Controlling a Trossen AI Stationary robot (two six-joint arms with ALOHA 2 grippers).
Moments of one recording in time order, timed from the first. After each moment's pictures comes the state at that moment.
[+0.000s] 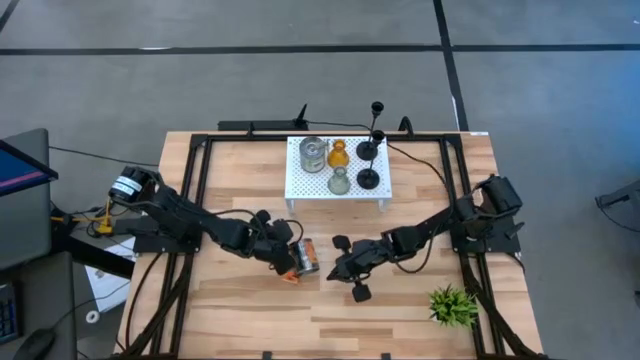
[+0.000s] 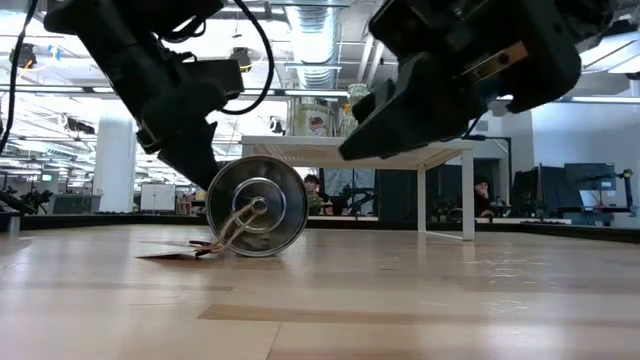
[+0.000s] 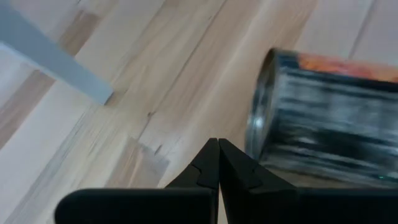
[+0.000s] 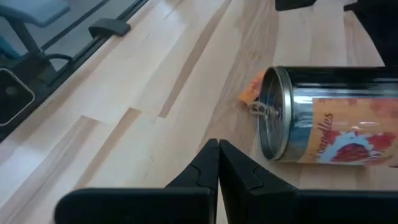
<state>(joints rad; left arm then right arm) -0.36 1.39 0.79 -0.32 -0.53 -0.65 0.32 1.80 0.84 0.40 -0.05 0.01</state>
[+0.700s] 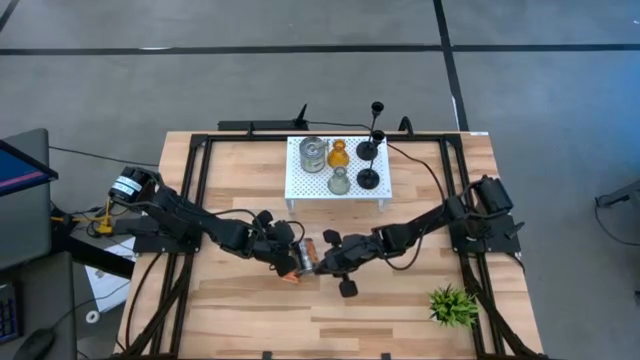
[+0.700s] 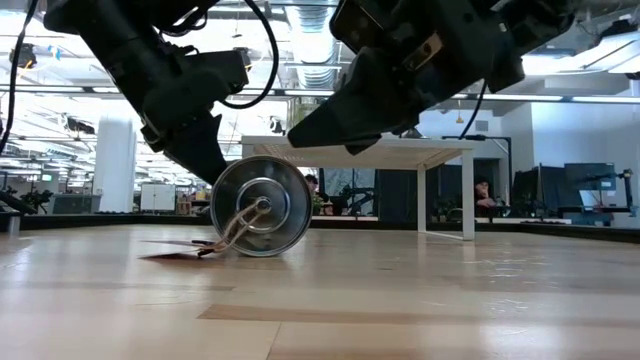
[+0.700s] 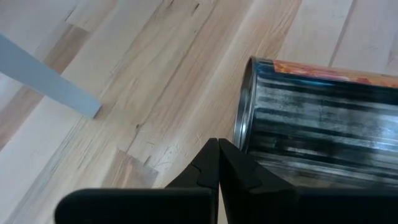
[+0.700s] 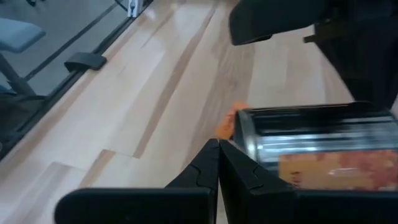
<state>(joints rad) -0.37 1.39 0.79 -0.27 -0.53 -0.61 0.28 1.87 0.94 0.41 -0.05 0.05</state>
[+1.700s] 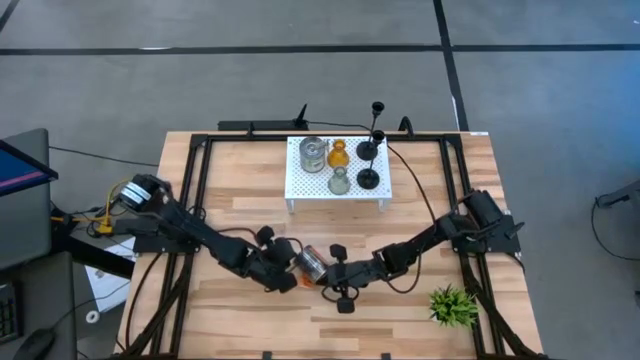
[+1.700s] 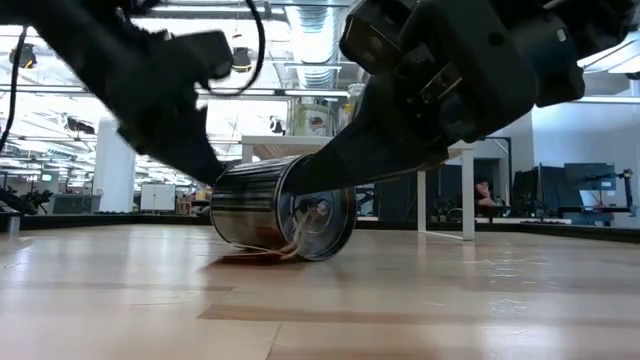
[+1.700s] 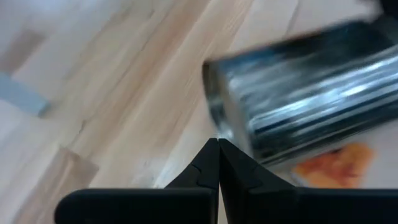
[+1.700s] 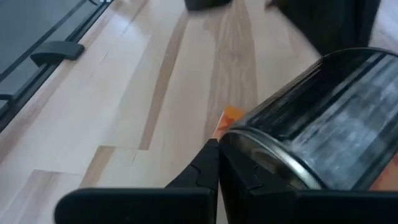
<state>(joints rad) -0.51 1.47 0.79 -0.14 -0.64 -0.69 0.42 1.98 0.94 0.50 0.21 0.21</state>
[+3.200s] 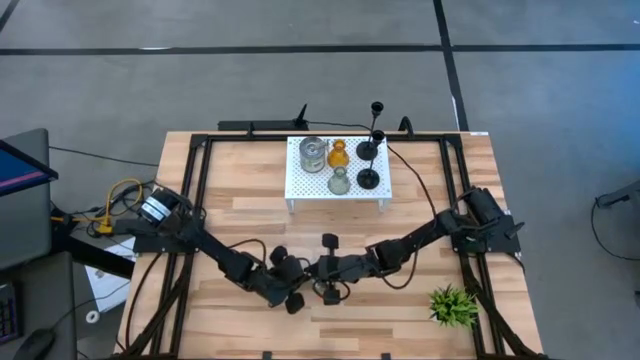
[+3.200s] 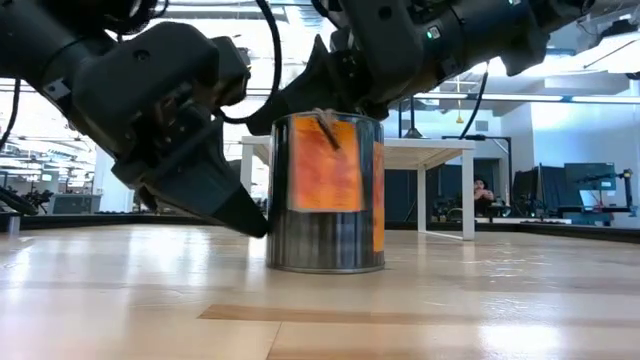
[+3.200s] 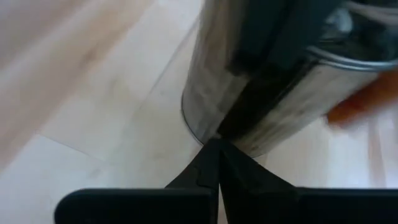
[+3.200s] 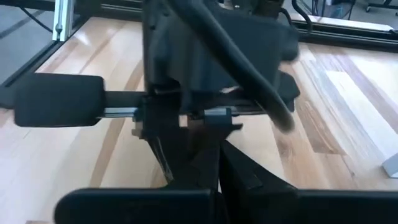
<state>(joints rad) -0.59 1.69 0.79 0.30 -0.56 -0.70 0.38 1.98 1.05 0.46 0.36 0.07</state>
